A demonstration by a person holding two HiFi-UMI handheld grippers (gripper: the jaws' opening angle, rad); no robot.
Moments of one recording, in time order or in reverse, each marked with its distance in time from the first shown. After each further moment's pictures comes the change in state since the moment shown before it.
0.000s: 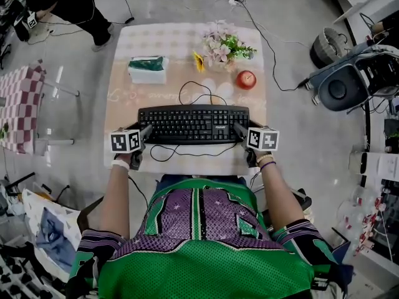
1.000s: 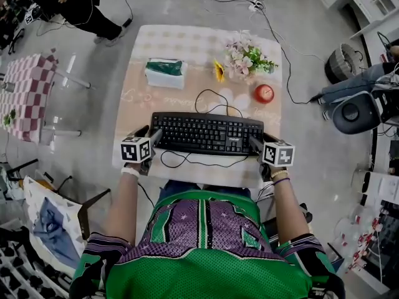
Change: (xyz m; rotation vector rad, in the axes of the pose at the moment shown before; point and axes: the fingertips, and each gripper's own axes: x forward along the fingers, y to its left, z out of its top) left arm -0.010 0.009 0.007 0.002 -0.091 0.025; right arm -0.006 0.001 0.008 -0.085 0.078 0.014
